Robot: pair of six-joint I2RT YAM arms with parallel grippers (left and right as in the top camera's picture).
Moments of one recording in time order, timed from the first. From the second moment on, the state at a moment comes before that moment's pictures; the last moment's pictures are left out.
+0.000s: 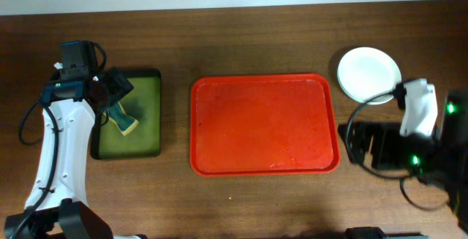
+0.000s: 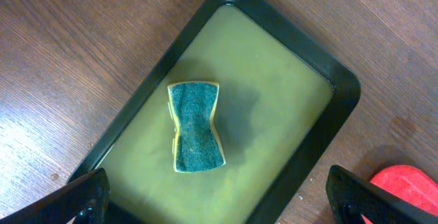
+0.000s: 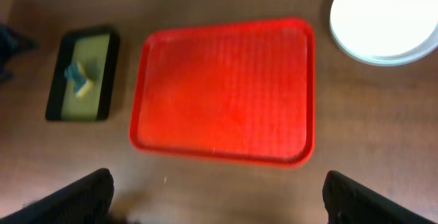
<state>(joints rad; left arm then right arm) 0.16 1.58 1.34 -0.86 -0.14 -0.52 0.00 1.03 1.68 -1.54 -0.30 0.14</state>
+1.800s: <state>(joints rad) 0.16 1.58 1.34 -0.86 -0.14 -0.52 0.06 0.02 0.07 0.07 -0.10 0.03</state>
